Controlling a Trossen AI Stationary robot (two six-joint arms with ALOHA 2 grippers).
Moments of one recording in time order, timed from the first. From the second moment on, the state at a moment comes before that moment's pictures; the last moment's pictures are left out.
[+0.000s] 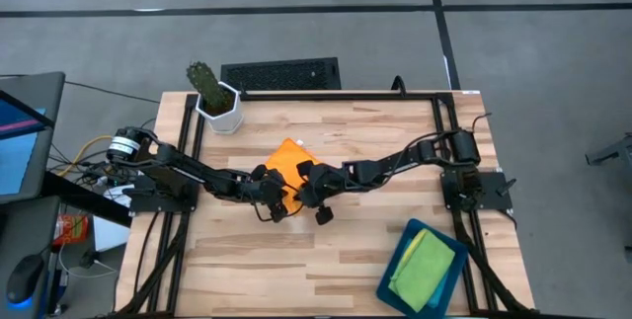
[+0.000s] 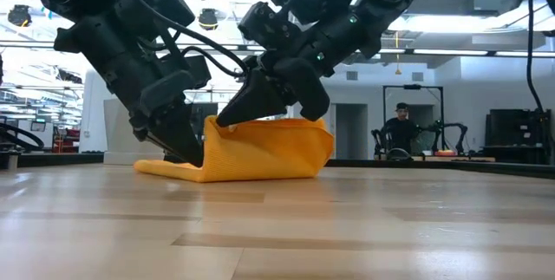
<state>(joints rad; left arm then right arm) -0.16 1.57 0.58 0.11 -0.32 -0.60 0.07 2.00 1.19 0.17 -0.07 -0.50</state>
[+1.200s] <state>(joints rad) -0.14 1.56 0.49 0.18 -0.22 -0.52 0.07 2.00 1.19 0.19 -0.13 -0.47</state>
